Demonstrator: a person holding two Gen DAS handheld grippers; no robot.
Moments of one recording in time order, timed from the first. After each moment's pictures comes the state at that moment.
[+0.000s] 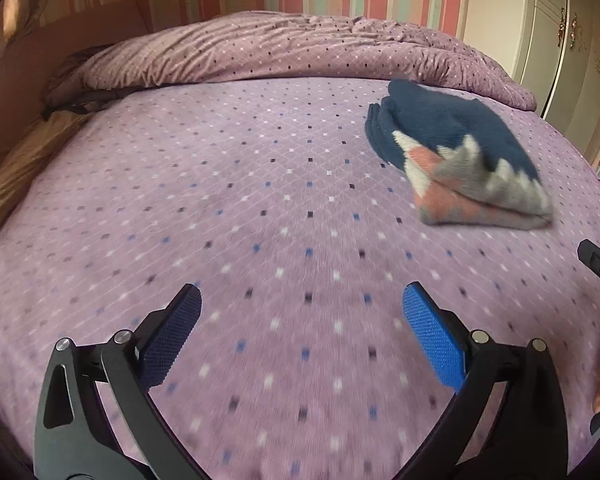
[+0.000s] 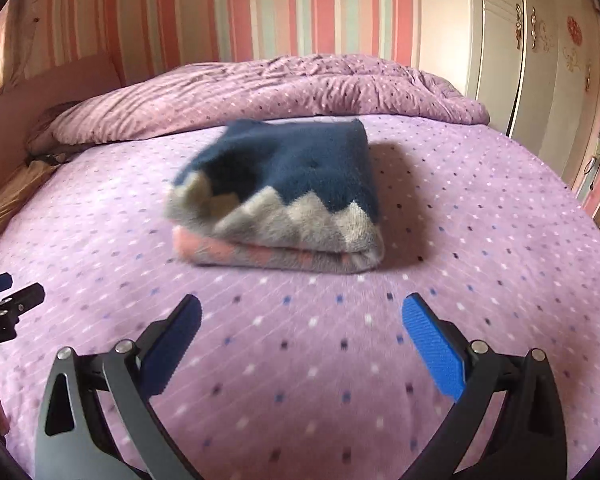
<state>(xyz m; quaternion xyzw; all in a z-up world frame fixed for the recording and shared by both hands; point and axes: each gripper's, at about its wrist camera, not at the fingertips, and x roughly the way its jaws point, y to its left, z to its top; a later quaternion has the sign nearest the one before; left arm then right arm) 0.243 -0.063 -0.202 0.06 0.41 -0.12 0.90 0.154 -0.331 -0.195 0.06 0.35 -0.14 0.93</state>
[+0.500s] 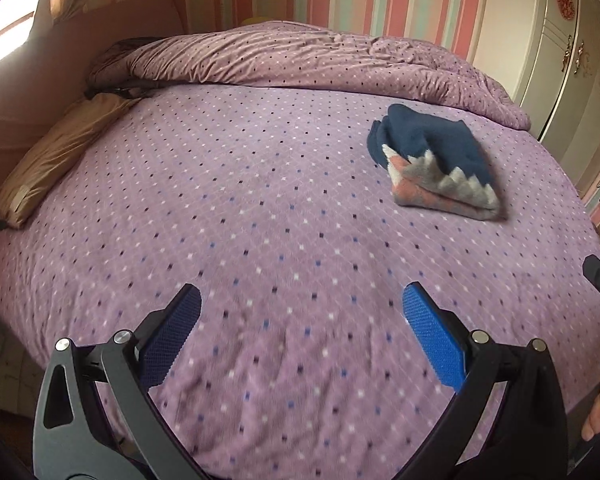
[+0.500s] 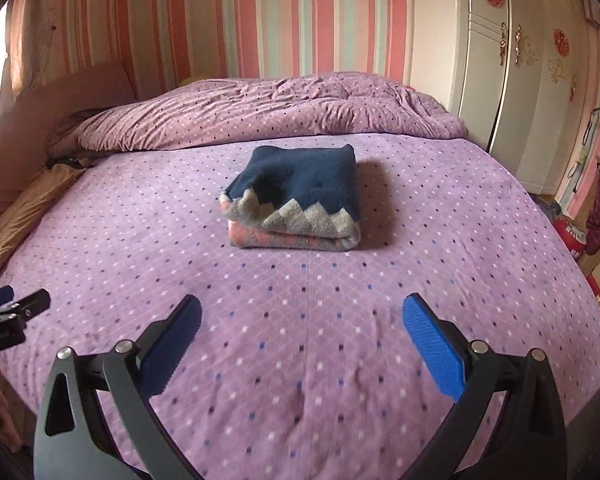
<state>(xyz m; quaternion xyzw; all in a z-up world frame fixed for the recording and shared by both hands) 0.115 -0.009 -0.107 0.02 0.42 -0.09 0.90 0.030 -0.279 -0.087 0.06 0.35 -0.14 0.92</state>
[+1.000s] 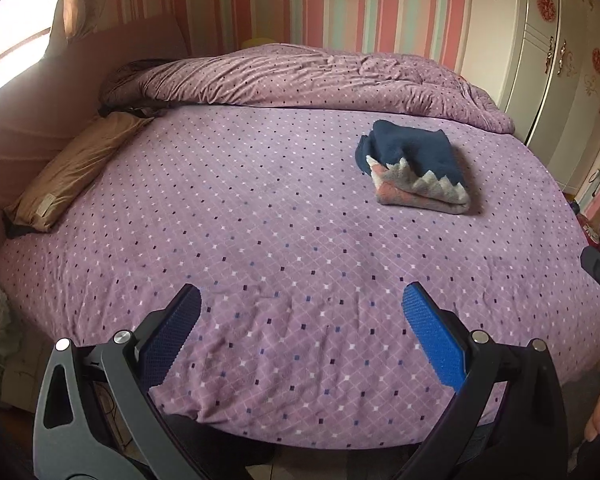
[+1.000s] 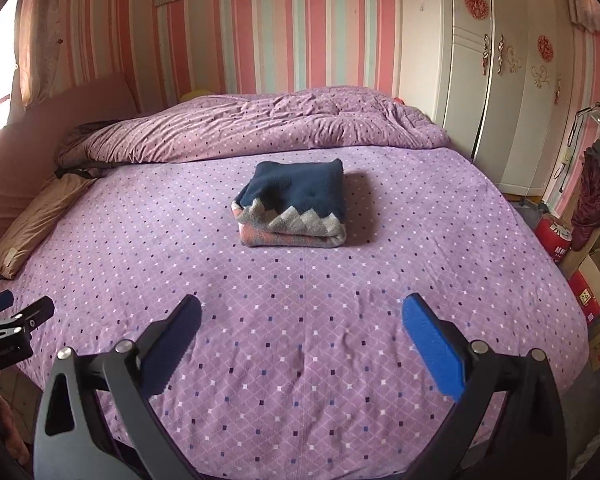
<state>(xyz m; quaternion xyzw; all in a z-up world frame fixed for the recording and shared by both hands) 0.030 0.008 -0.049 0.03 0.40 -0.10 0.91 -0.050 -0.253 -0.028 0.06 0.33 -0.16 0.93</state>
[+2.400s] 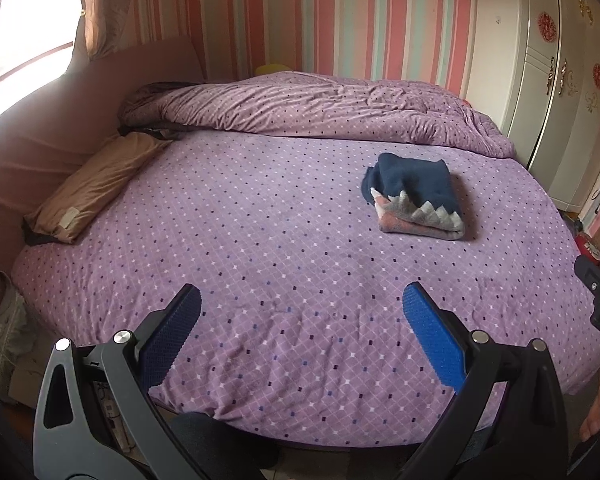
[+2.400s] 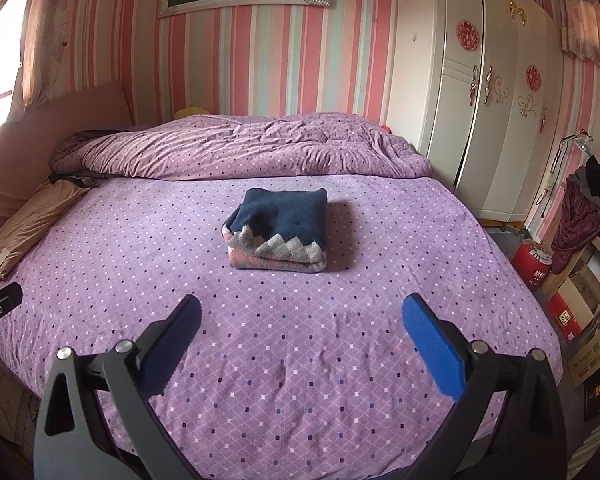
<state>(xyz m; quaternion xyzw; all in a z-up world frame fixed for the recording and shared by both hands) -0.006 0.018 0.009 0.03 0.36 -0.07 0.93 -0.072 -0.237 0.015 0.02 0.30 -0.18 0.94</state>
